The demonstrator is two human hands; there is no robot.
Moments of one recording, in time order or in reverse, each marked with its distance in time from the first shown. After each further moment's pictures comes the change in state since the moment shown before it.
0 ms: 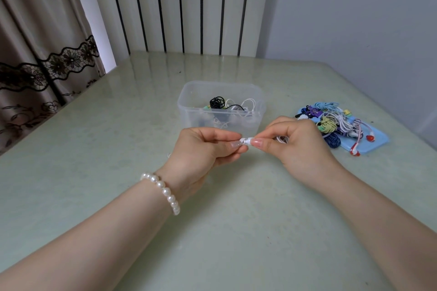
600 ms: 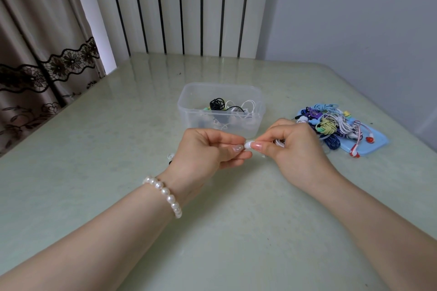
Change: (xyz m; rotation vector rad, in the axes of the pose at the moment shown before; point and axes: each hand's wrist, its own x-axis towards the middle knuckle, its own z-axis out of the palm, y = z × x) left_hand -0.003 0.000 0.003 0.108 -0.028 0.032; right_hand 0.001 0.004 0.007 -0.144 0.077 -0.007
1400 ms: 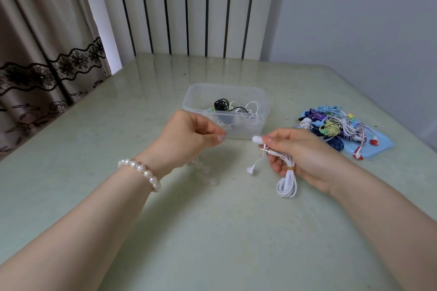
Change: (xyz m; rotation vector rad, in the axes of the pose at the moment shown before) left_hand 0.006 0.026 -0.028 0.558 0.101 0.067; right_hand 0.003 0.000 -0.013 0.516 -0.325 0.514
